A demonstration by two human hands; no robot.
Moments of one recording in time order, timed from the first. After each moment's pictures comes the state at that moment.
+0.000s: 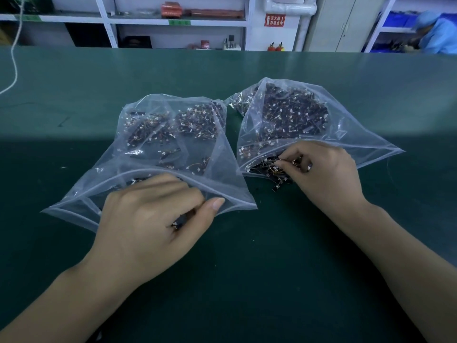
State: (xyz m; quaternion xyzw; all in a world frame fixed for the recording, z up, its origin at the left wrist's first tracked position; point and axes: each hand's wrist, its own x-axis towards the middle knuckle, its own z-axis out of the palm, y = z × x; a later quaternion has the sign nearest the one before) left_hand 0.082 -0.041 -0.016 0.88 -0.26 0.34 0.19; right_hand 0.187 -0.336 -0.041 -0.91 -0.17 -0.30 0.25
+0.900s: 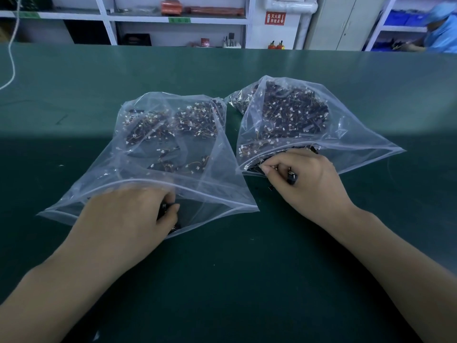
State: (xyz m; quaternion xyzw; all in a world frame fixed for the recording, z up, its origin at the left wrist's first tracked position) left_hand 0.097 -0.018 -0.021 0.99 -0.07 0.14 0.05; right_hand 0.174 -0.317 -0.044 -0.90 -0.24 -0.26 0.26
